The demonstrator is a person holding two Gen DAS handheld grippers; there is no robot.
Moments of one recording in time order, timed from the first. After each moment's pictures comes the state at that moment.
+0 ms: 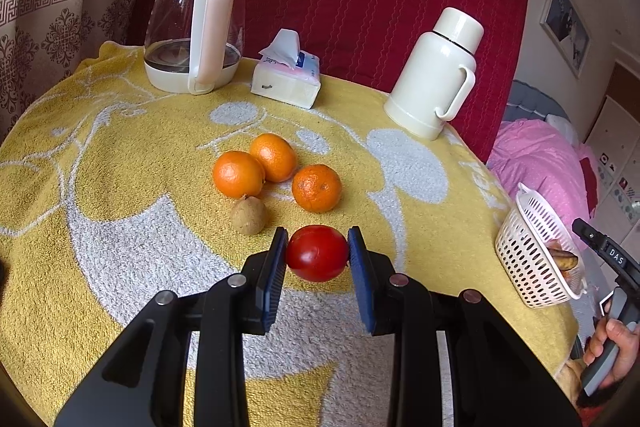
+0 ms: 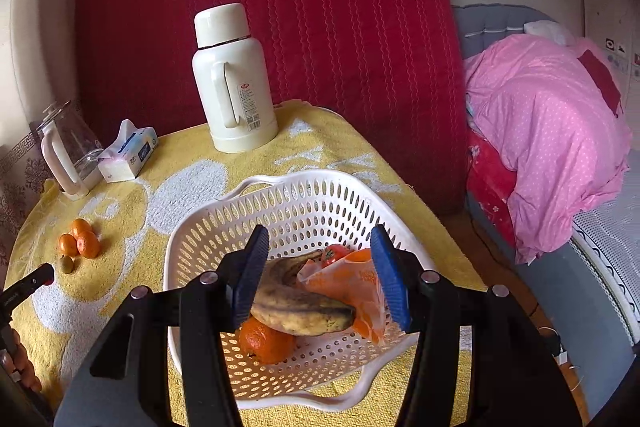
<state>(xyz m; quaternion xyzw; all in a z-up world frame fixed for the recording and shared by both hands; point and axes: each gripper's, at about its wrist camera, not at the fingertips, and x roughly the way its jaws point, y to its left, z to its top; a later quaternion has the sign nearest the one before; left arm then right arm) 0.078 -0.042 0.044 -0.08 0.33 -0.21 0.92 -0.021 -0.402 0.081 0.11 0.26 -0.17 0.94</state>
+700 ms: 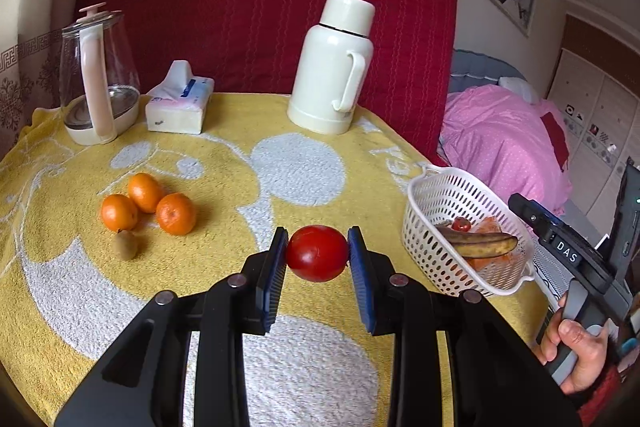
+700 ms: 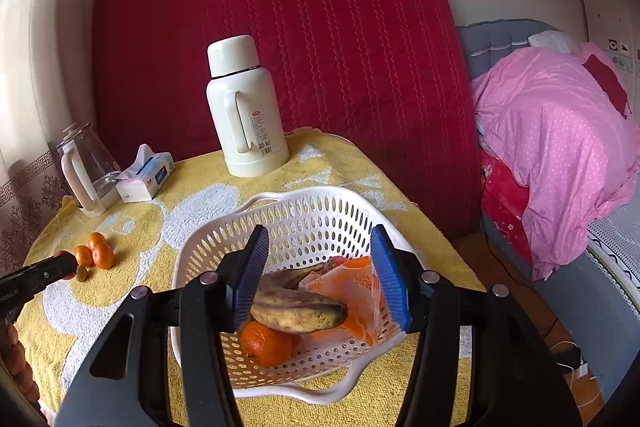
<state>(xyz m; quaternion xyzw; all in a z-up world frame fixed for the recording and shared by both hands) 0.036 -0.147 0.086 -0.01 0.30 -0.30 0.91 -0.044 -0.408 0.075 0.12 0.20 -0.14 0.96</state>
